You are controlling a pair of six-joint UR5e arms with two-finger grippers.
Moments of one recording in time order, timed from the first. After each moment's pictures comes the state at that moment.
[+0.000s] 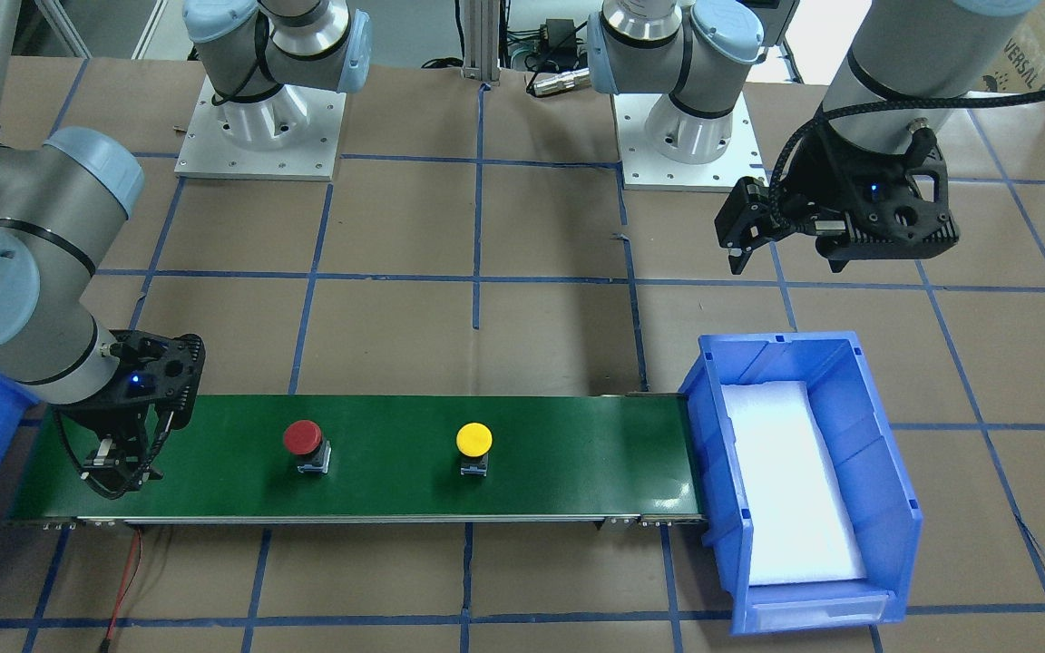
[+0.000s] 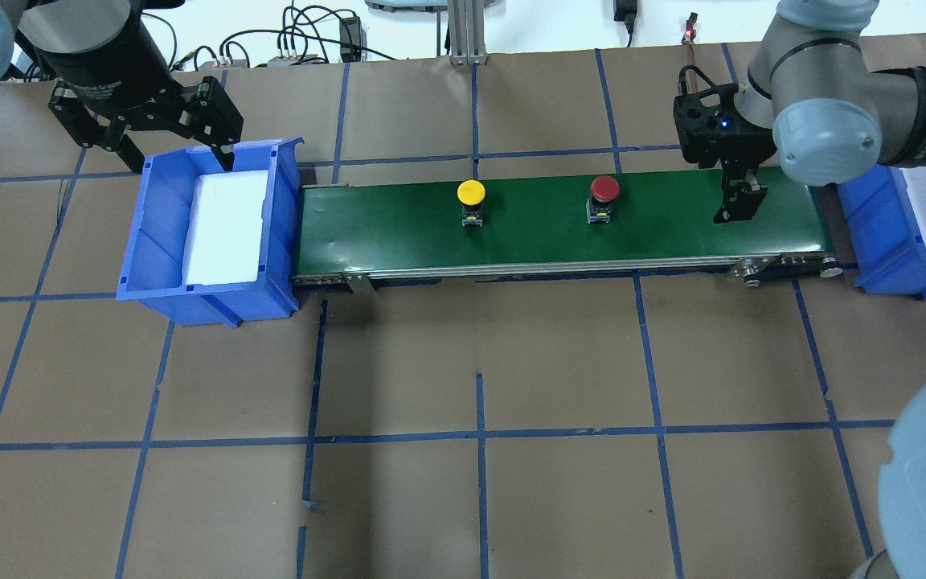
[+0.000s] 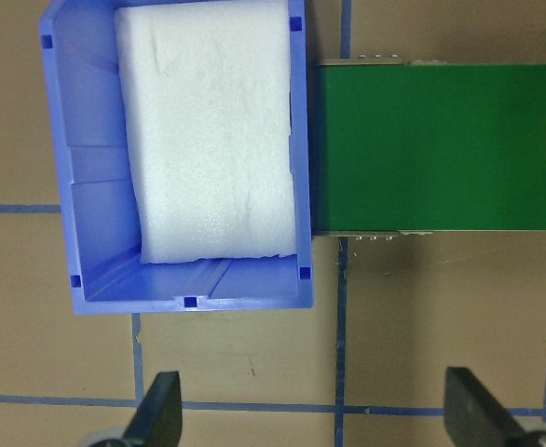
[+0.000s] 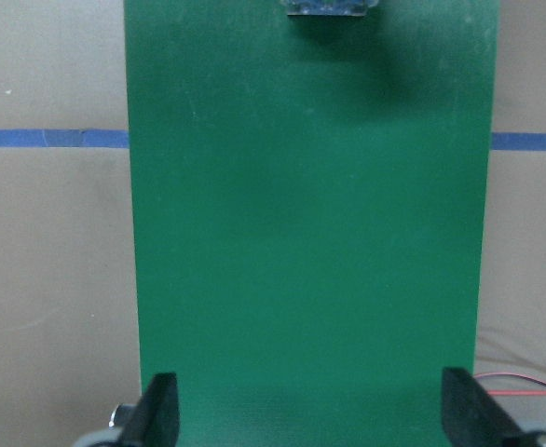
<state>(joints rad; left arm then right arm) -1.52 -1.65 -1.45 -1.61 1.62 0.05 1.41 -1.21 1.67 -2.04 -1.56 -1.75</state>
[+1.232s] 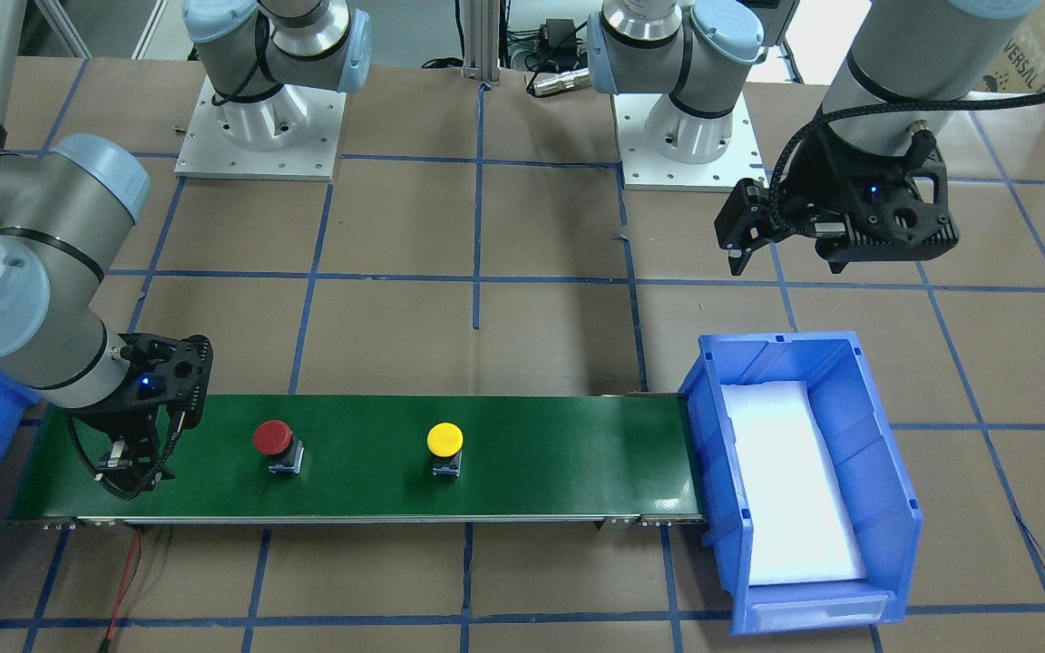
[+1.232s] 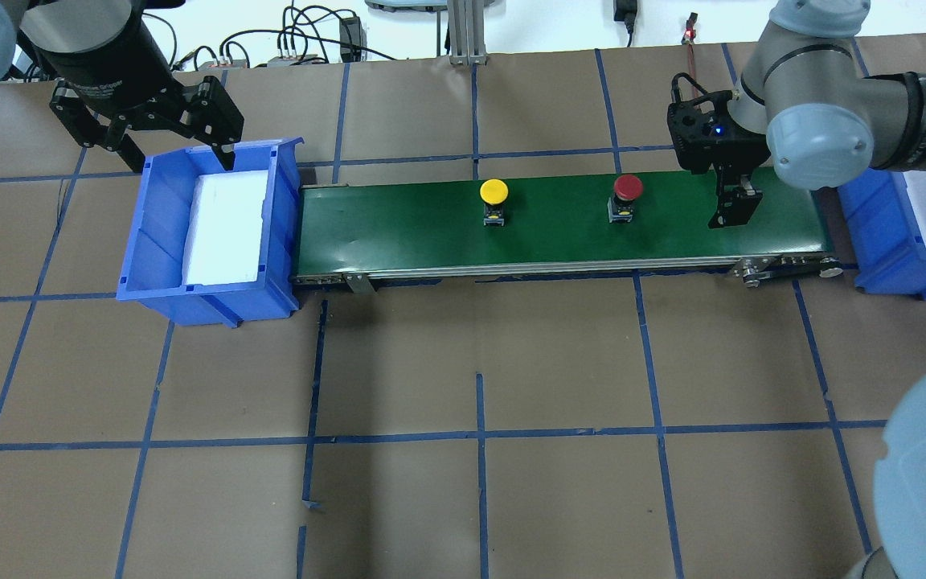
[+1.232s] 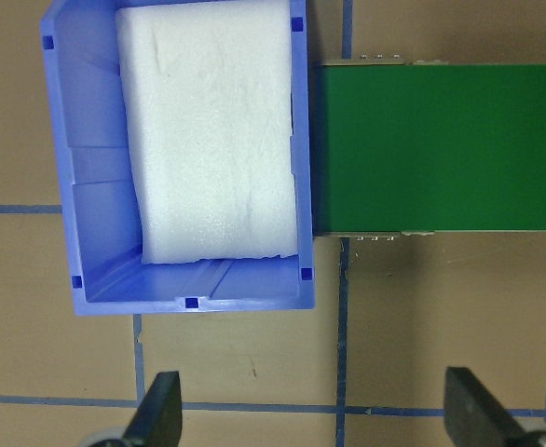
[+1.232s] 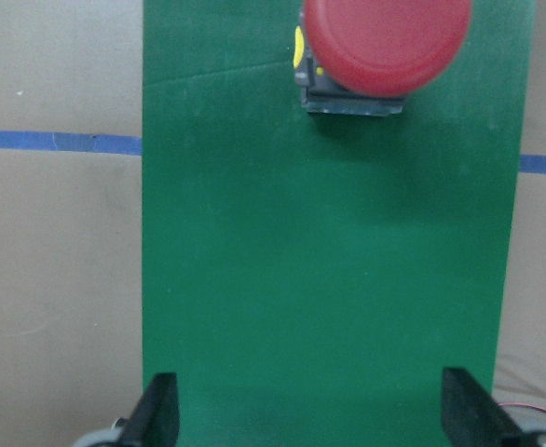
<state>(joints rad) -1.52 -1.65 -1.45 -1.61 1.62 0.04 1.42 -1.20 1.68 -2.04 -1.55 -1.78</state>
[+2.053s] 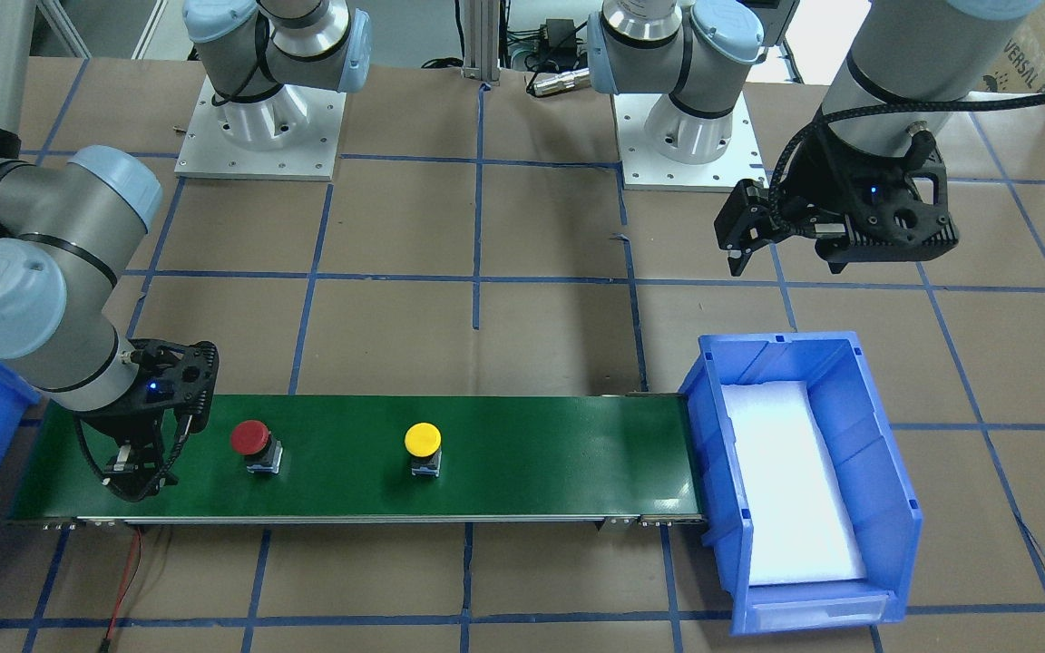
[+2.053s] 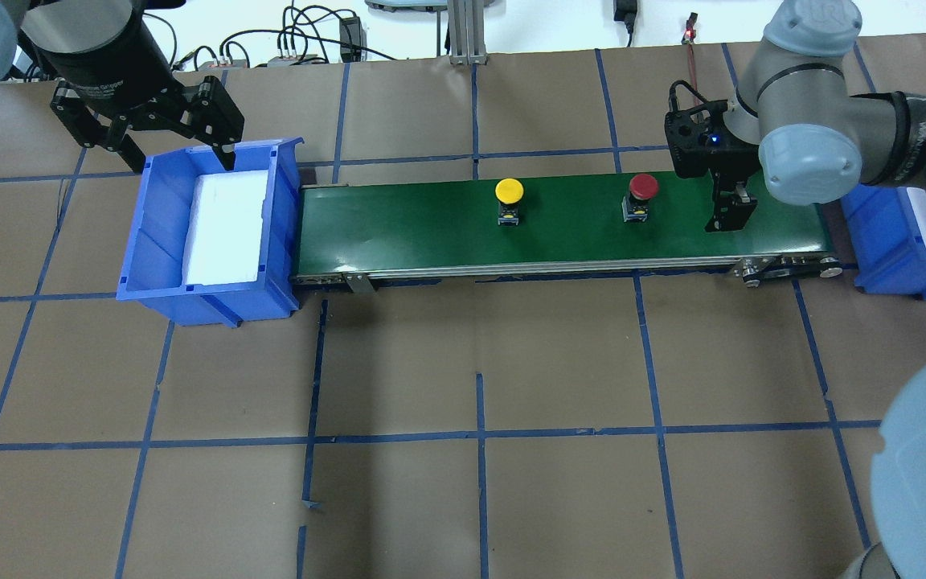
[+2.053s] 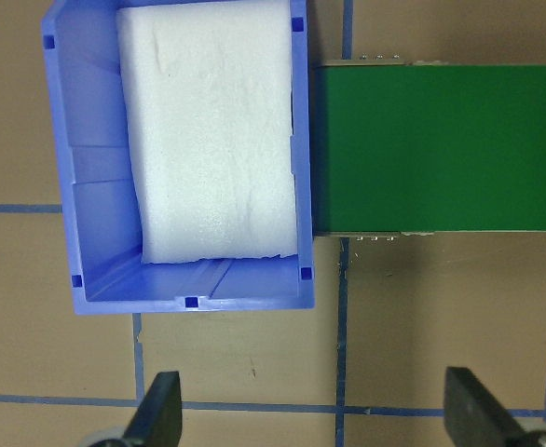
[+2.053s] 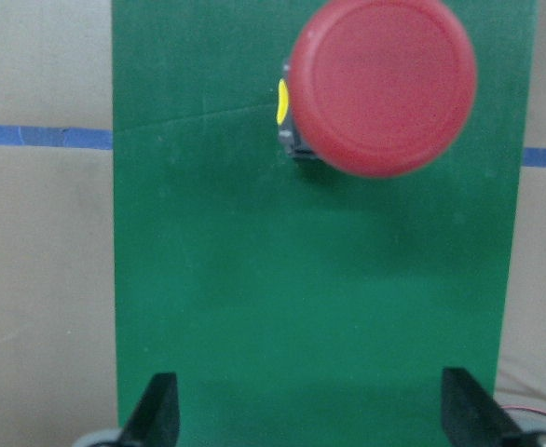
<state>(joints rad) -1.52 -1.65 -1.45 -1.61 1.62 0.04 1.42 -1.19 1.72 -2.12 -1.56 -1.77</state>
